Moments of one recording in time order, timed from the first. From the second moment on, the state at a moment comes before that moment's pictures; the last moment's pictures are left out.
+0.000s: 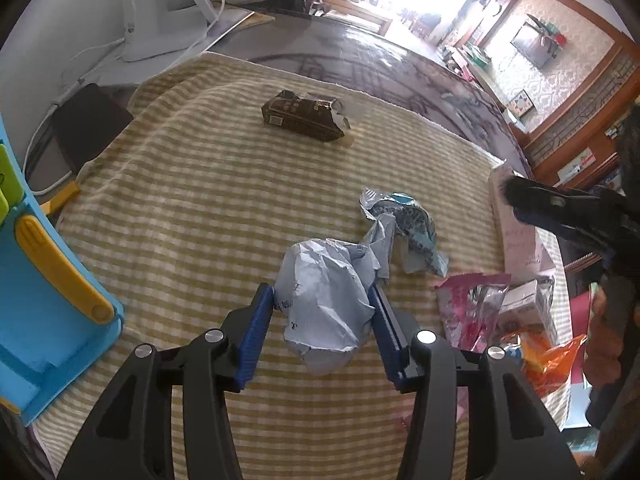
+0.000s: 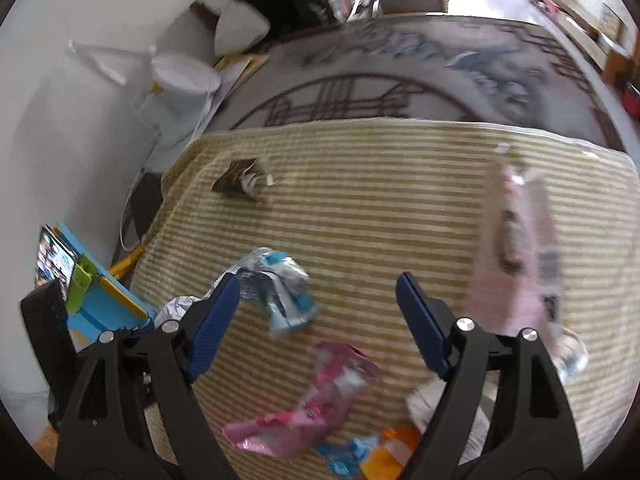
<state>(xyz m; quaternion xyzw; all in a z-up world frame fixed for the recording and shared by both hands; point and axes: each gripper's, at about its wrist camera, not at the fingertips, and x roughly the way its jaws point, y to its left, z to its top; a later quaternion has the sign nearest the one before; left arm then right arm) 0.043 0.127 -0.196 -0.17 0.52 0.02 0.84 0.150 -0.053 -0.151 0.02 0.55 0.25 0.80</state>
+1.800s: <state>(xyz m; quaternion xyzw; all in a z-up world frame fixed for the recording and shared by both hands) 0.029 0.027 -0.062 -0.12 0.39 -0.02 0.91 0.041 -0.189 -0.032 0.06 0.36 0.24 0.90</state>
